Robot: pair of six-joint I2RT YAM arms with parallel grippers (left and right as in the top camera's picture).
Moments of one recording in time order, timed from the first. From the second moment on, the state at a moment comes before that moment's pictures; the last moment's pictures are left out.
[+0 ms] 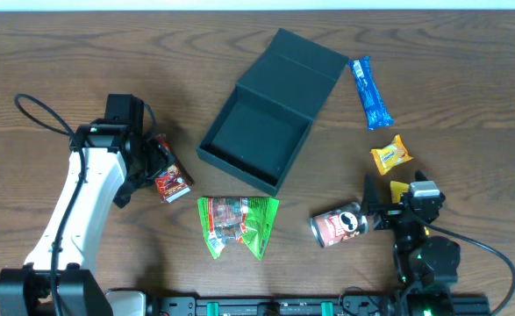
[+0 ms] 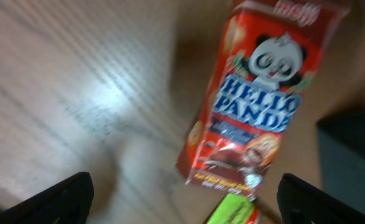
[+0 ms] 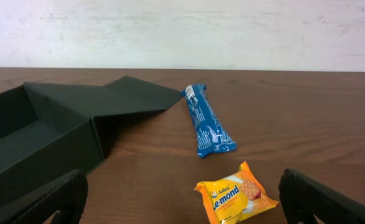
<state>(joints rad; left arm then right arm) -0.04 1.47 1.06 -1.04 -0.04 -0.80 0.03 0.07 0.01 -0.06 -0.05 0.04</state>
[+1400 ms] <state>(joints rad) -0.11 1.76 1.05 -0.76 -0.09 -0.69 0.03 0.07 0.01 -0.06 -0.05 0.04</state>
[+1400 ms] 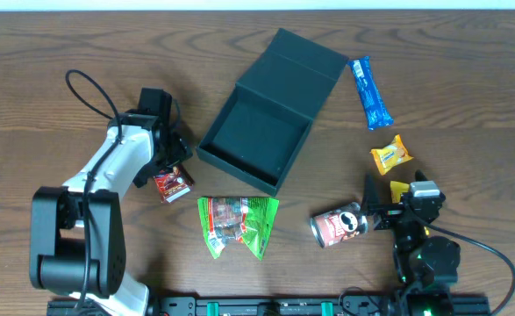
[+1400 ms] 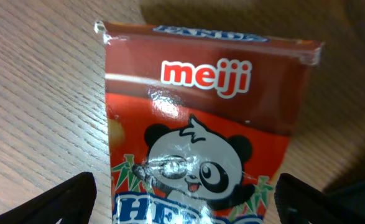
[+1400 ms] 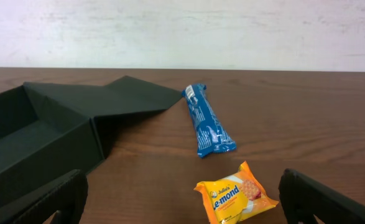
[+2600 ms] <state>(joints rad) -0.11 1.80 1.06 -0.82 -0.10 -0.51 0.03 0.07 0.01 -0.06 -0.05 0.04</state>
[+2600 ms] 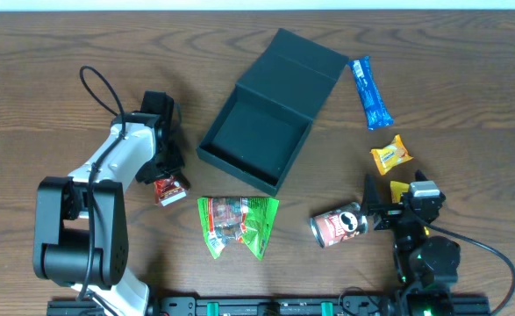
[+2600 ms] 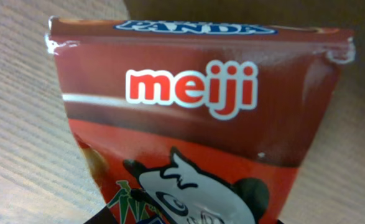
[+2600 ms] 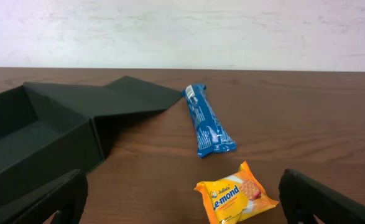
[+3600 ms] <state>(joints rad) -0.54 1.80 1.59 -0.98 -0.20 -0.11 0.03 0.07 0.01 -0.06 -0.05 0.04</state>
